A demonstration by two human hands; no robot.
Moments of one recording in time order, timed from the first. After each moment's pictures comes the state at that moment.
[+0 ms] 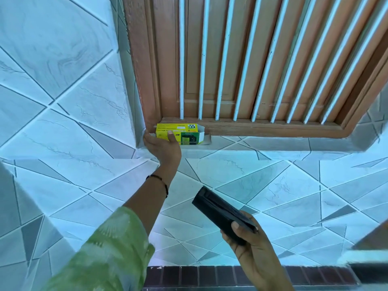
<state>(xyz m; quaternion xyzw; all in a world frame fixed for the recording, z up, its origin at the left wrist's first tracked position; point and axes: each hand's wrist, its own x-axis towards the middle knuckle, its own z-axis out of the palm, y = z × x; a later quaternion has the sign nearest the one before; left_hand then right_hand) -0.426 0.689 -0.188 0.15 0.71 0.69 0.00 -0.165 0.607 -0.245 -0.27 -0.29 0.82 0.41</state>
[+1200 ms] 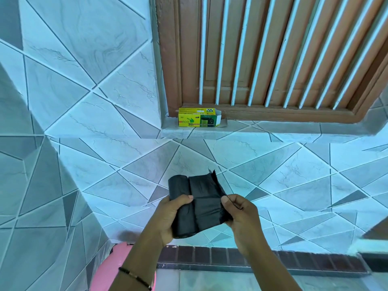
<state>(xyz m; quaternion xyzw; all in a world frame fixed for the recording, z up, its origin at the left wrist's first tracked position) -0.340 0.454 -0.234 0.10 0.55 0.64 0.53 -0.194 0.541 -0.246 -0.36 -0.50 0.69 0.37</state>
